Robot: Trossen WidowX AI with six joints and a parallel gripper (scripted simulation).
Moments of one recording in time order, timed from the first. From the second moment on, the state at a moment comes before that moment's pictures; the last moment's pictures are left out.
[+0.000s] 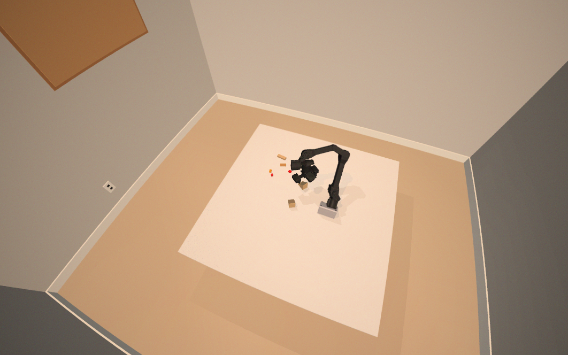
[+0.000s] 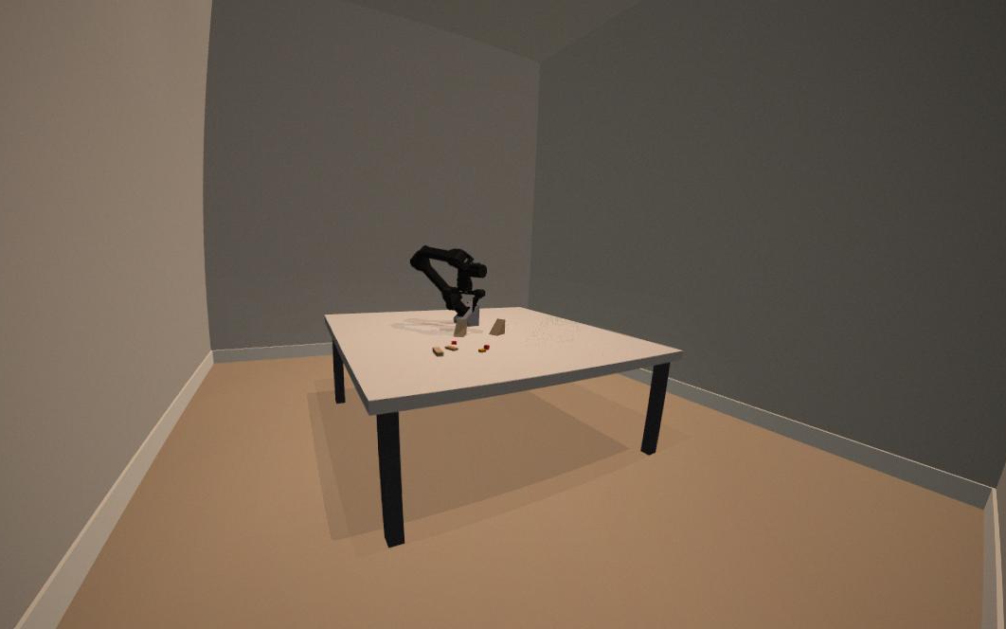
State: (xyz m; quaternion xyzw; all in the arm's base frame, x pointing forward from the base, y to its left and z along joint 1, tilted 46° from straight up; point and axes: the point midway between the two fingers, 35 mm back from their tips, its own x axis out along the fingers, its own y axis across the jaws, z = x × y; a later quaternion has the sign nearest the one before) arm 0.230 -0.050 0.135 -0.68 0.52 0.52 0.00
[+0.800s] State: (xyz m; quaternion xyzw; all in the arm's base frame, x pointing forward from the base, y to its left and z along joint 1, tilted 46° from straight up) arm 0.238 -0.072 0.118 -0.68 0.51 0.53 -0.01
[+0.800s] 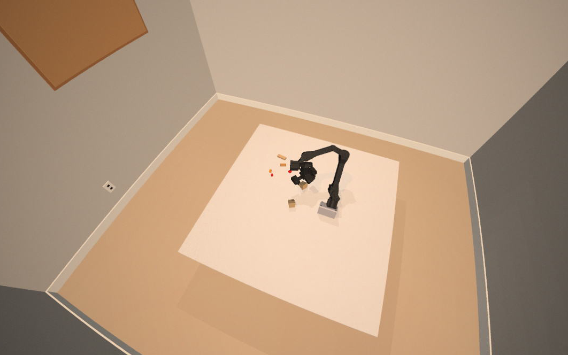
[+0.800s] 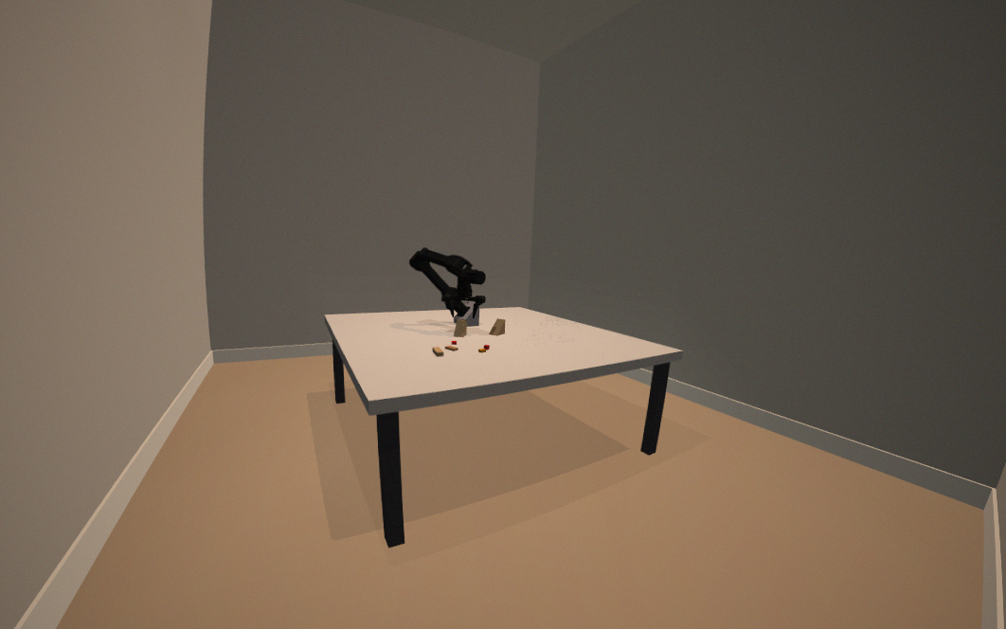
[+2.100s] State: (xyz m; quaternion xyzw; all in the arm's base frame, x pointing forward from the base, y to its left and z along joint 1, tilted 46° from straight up) arm 0.232 -0.123 0.079 -0.68 0.51 0.53 -0.01
